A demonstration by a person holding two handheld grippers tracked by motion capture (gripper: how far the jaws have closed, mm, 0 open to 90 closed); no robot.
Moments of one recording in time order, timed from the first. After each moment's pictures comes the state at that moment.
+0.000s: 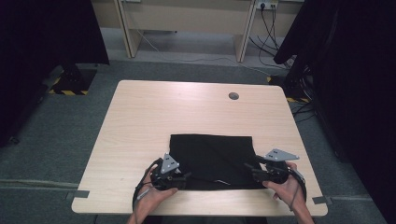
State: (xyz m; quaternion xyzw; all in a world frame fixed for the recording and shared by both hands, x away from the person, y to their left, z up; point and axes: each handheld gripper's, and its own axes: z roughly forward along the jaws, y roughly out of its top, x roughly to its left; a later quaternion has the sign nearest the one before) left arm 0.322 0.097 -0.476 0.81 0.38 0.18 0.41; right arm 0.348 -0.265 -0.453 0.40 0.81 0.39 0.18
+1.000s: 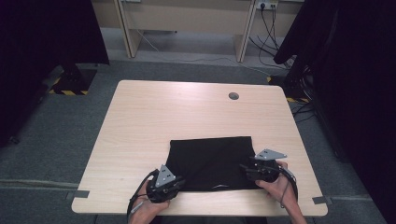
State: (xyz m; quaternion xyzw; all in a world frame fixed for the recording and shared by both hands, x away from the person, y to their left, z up) left arm 0.290 0.109 -0.477 0.81 0.37 0.14 0.43; right arm 0.359 -0.252 -0.474 0.41 0.82 0.35 0.18
